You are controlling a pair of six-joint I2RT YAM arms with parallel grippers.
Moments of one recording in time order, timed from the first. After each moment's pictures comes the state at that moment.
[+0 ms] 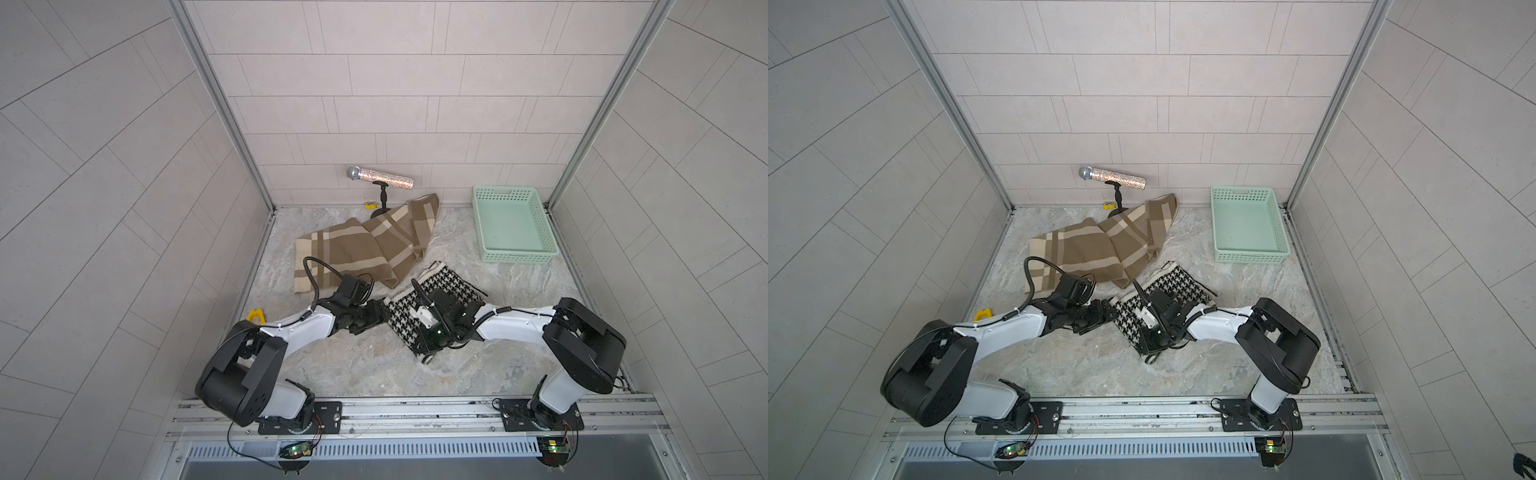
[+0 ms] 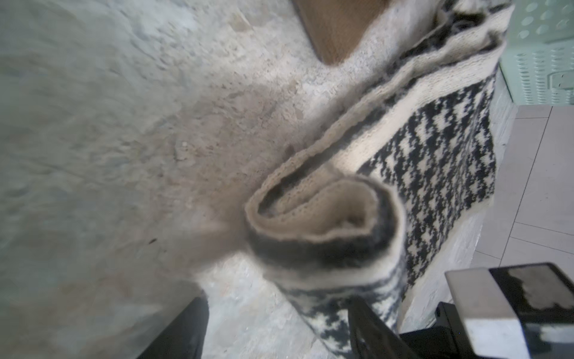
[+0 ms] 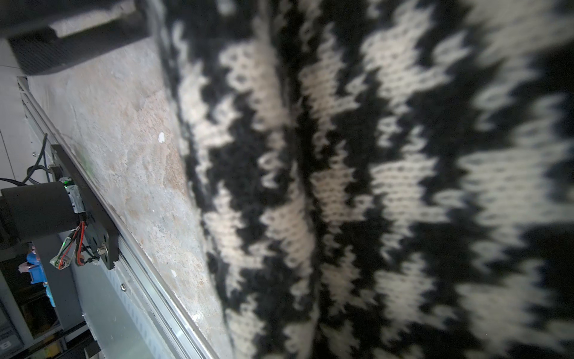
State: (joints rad) left arm -0.46 1.45 0.59 -0.15 0.39 -0.77; right arm 0.82 1.64 0.78 -0.24 -0.46 0.58
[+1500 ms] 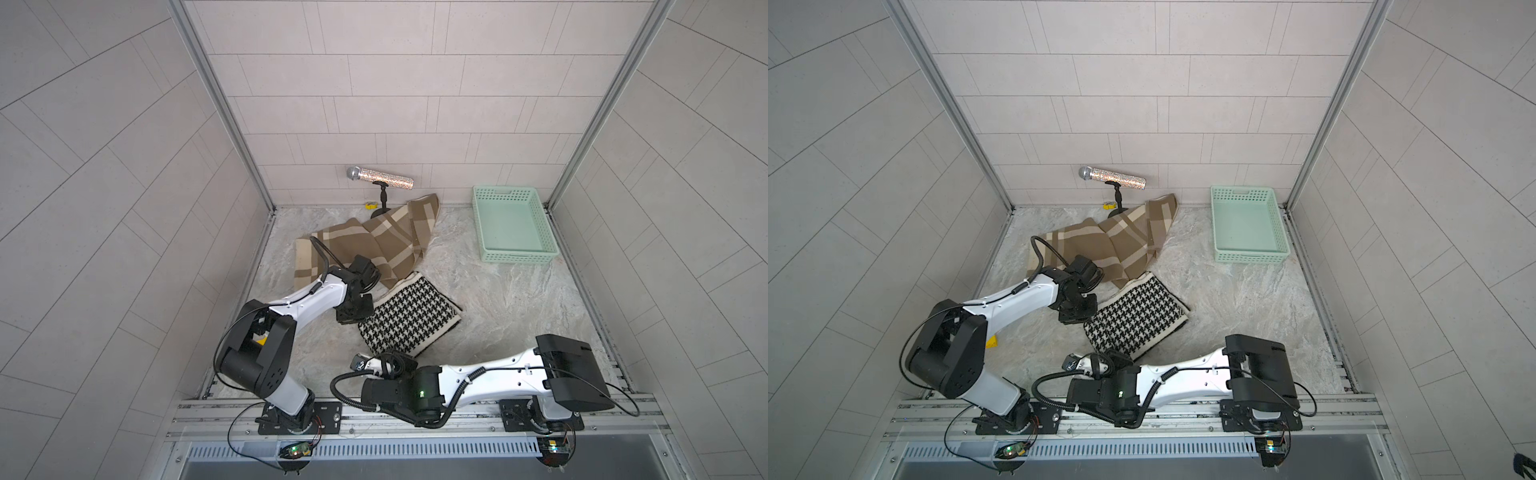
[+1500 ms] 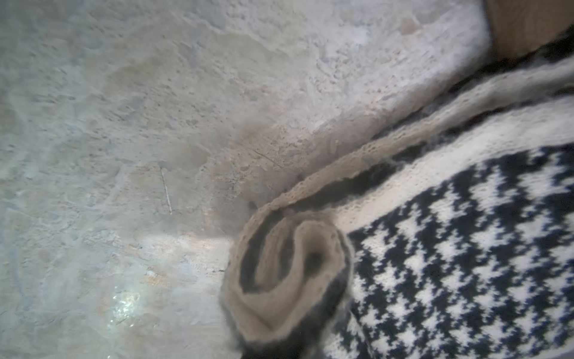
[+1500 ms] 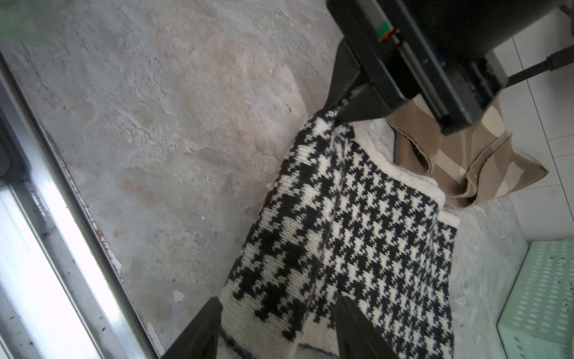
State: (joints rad) left arm -0.46 1.57 0.97 -0.85 0.06 -0.61; right arm 1.51 1.76 1.16 -0.49 0.66 0.19
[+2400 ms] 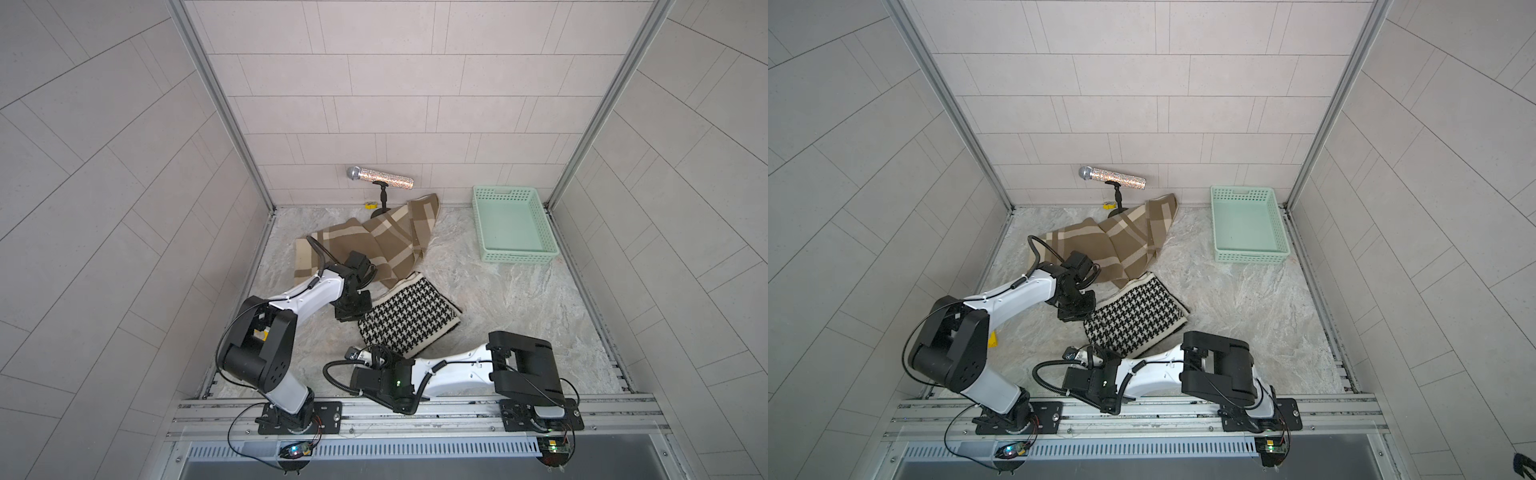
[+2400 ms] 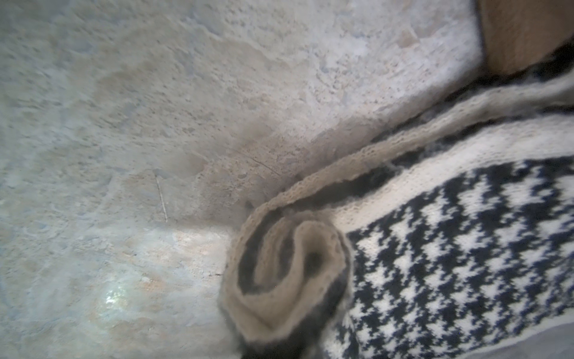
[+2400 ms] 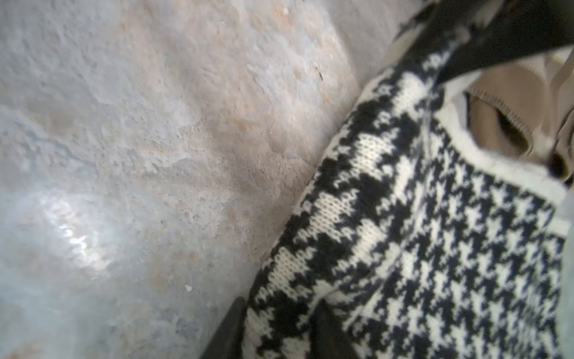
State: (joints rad) left arm -0.40 1.59 0.99 -0.85 0.16 -0.58; right arm 1.42 1.98 1.20 -0.38 0.58 0.27
